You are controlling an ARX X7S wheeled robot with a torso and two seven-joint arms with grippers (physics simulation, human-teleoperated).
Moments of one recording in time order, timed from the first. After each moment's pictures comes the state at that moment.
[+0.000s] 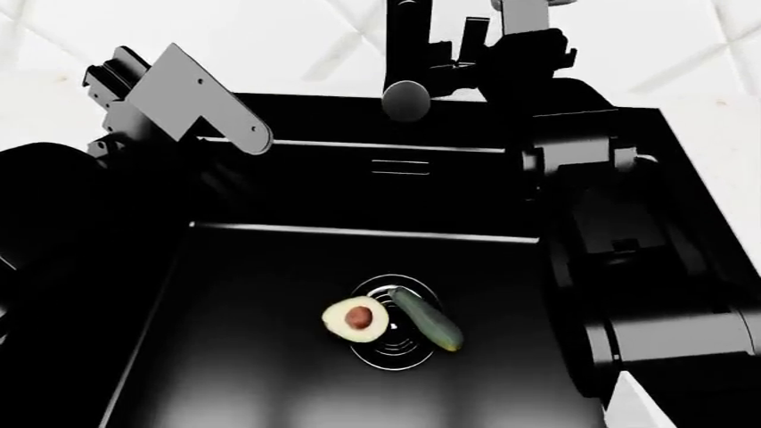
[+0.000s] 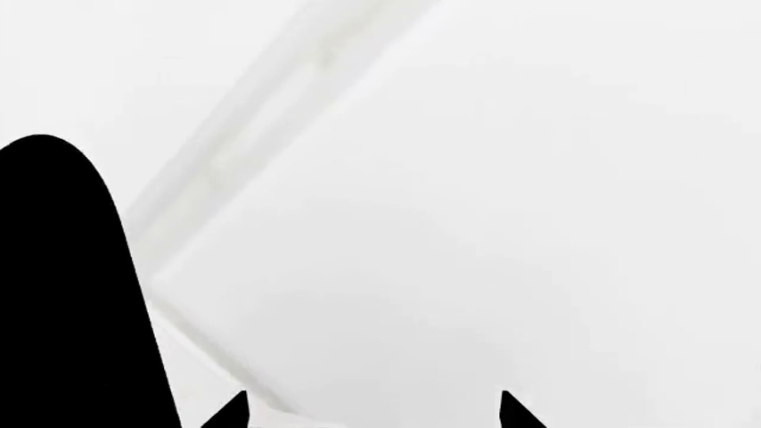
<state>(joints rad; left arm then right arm) -1.30 -0.79 0.83 0.26 -0.69 -0.94 -0.04 1.53 0.00 -0.16 1.24 0.09 0.24 -0.11</state>
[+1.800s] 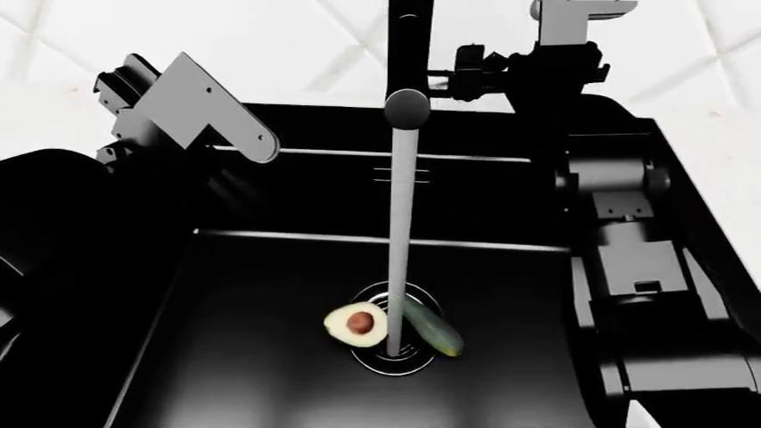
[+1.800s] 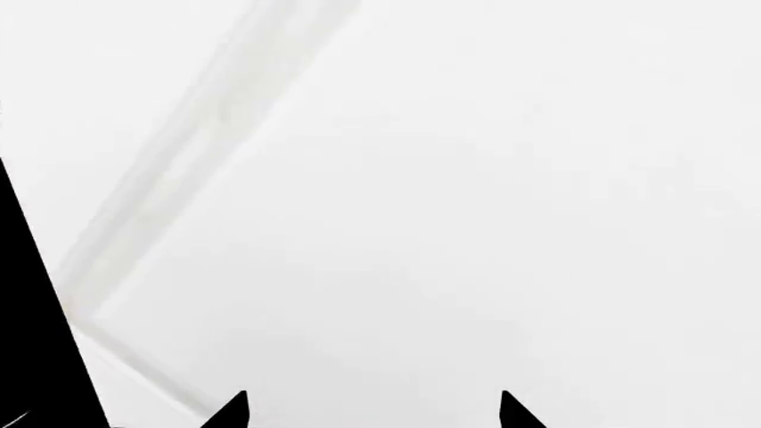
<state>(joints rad) -1.29 -0.79 0.84 0.27 -0.69 -0.94 -0.04 1.38 0.09 -0.17 0.92 0.19 0.37 -0.03</state>
